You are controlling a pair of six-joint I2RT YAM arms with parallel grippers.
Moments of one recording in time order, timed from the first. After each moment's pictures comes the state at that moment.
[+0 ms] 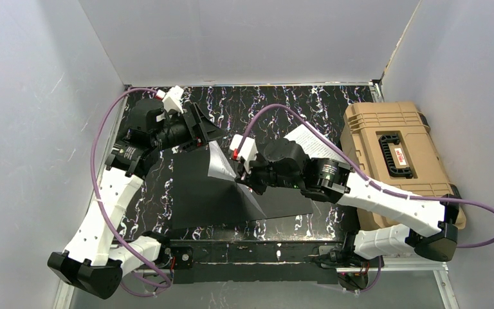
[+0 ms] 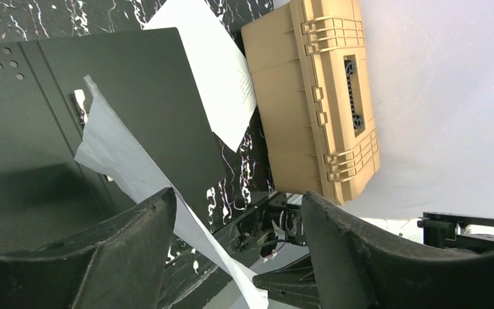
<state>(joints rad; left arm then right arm) -0.34 1.07 1.28 -0.67 0.47 -0.75 1.21 1.24 1.30 -0.51 -0.05 -0.06</state>
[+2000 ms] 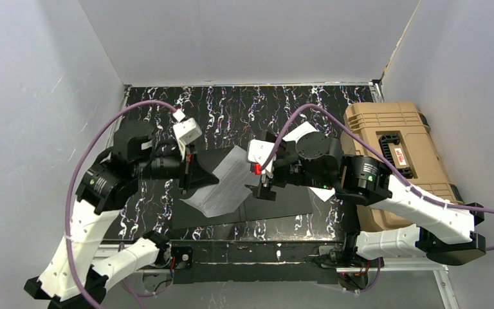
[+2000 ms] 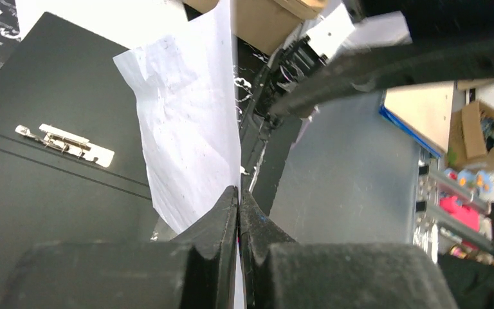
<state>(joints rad) -0.52 0.92 1.40 -0.98 0.76 -0.10 1.27 1.14 1.47 -0.67 0.01 -0.42</state>
